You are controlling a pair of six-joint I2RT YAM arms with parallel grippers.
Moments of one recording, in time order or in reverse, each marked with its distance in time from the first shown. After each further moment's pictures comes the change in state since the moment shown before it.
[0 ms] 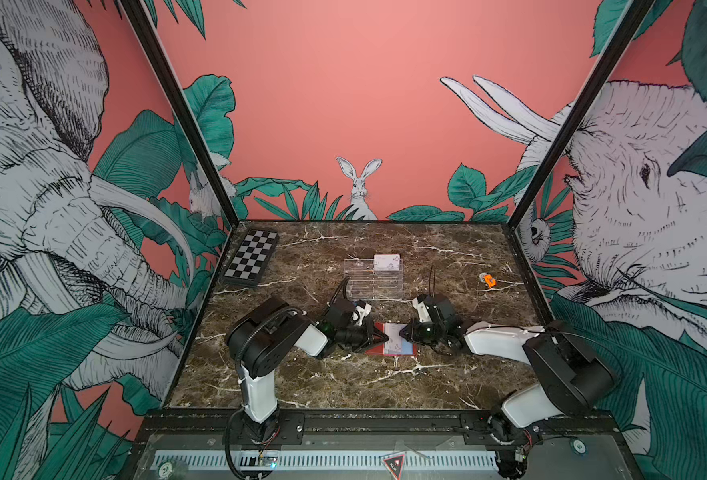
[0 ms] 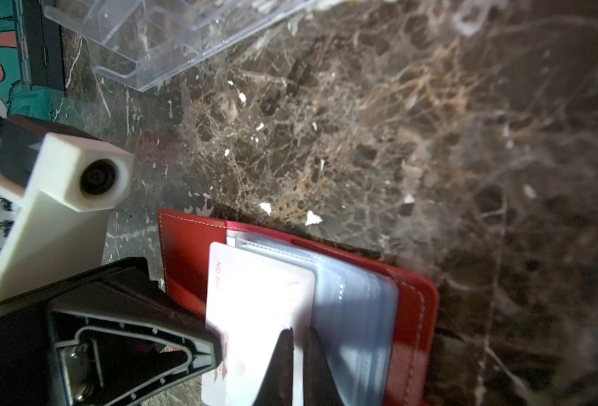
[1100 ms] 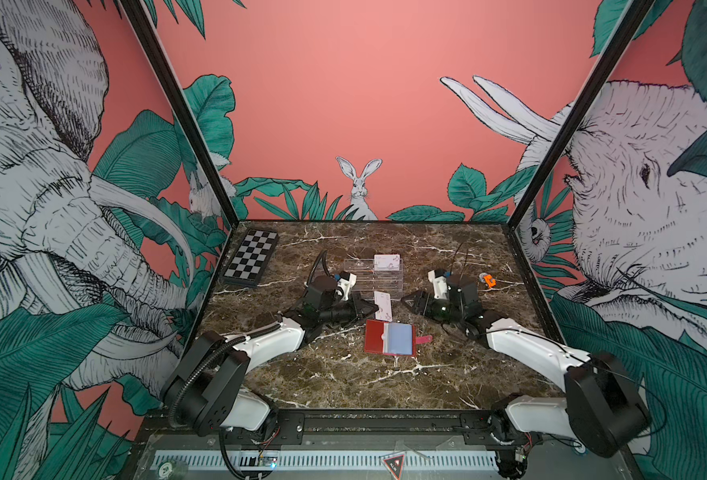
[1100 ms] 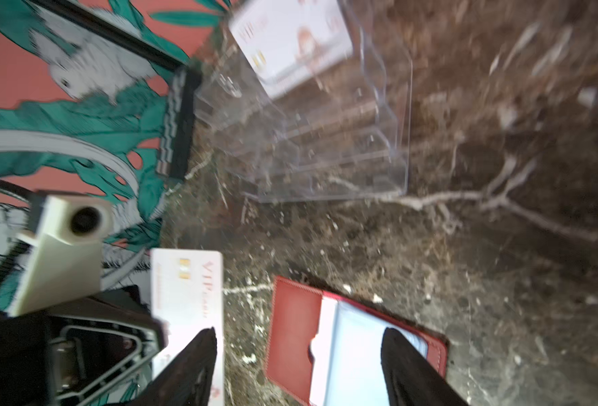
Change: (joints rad) left arm 0.112 -0.403 0.095 -0.334 -0.065 0.053; right arm -0.169 -0.261 0.114 -0.048 -0.049 0.003
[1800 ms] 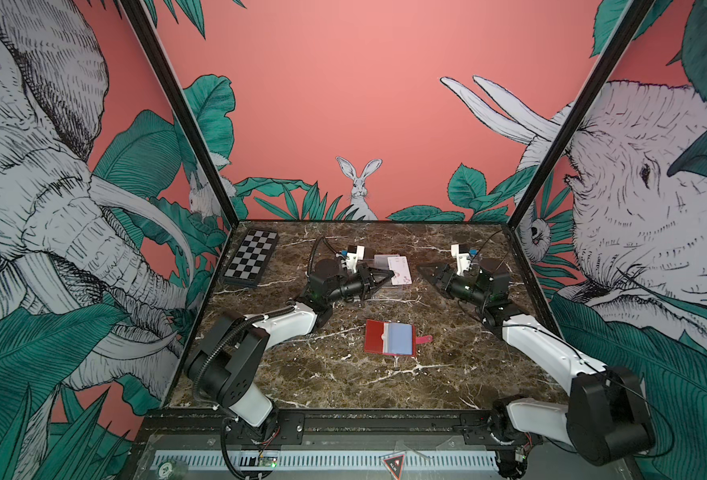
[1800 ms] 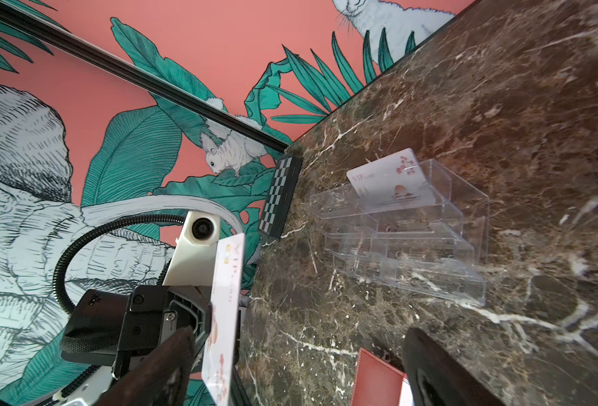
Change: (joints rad) left arm -0.008 0.170 0.157 0.452 0.052 -0.348; right arm -0.170 0.005 0.021 0.280 -0.274 0.159
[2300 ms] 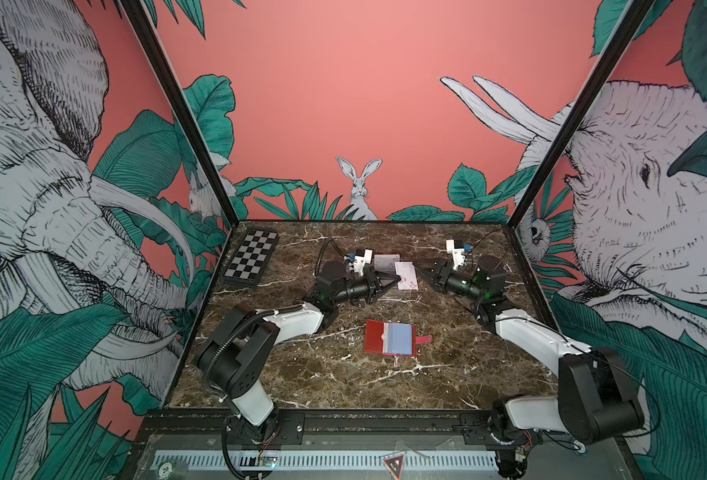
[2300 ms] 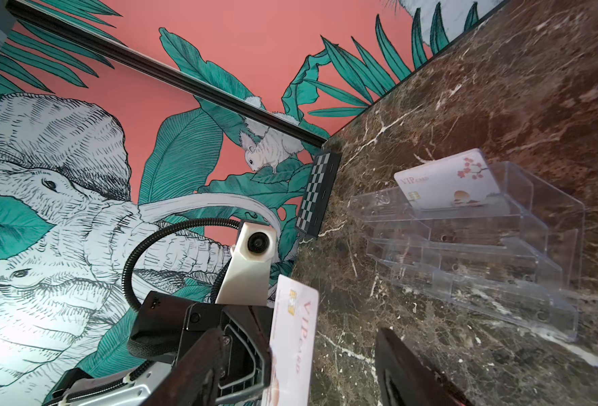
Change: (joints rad) left arm -0.029 0.064 0.015 0.030 0.021 -0.017; right arm 0.004 0.097 0.008 0.226 -0.090 0.148
